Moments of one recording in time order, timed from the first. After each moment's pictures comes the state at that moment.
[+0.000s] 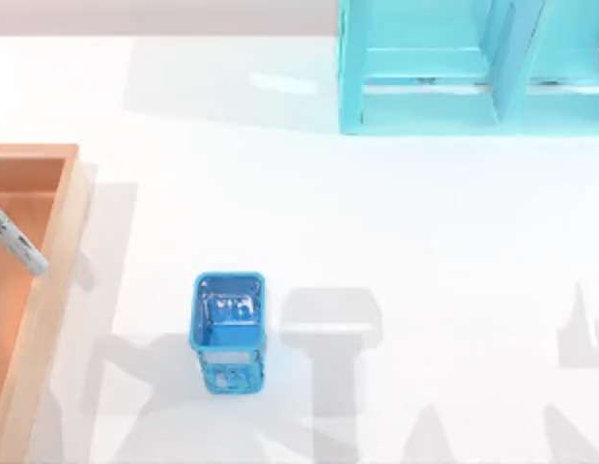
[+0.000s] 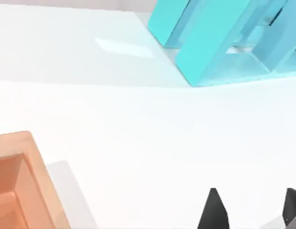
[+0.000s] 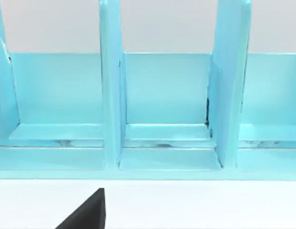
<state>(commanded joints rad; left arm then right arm) 0.39 1.21 0.73 -0.22 1.00 0.19 0.00 0.00 0.00 0.00 0.00 0.00</state>
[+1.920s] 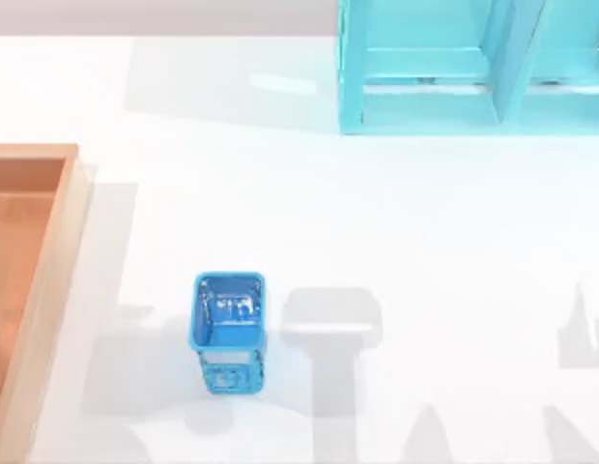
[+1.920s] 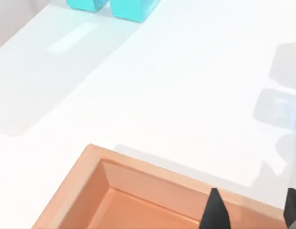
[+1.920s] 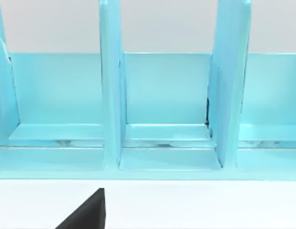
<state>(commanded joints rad) 0.65 1.93 1.67 -1.74 1.06 2.11 0.00 0.00 0.00 0.00 0.00 0.00</state>
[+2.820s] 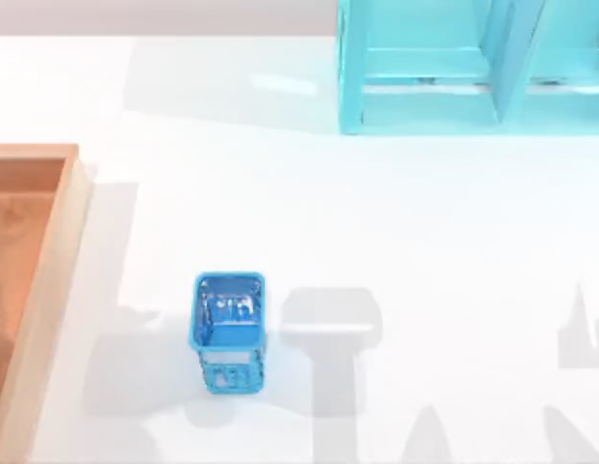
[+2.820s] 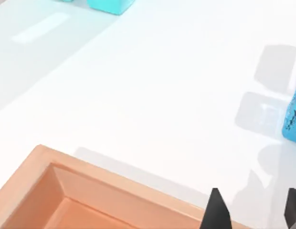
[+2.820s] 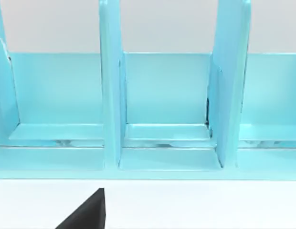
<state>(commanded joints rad) 0.58 1.84 1.39 -1.46 1.10 1.96 0.00 0.00 0.00 0.00 0.00 0.00</state>
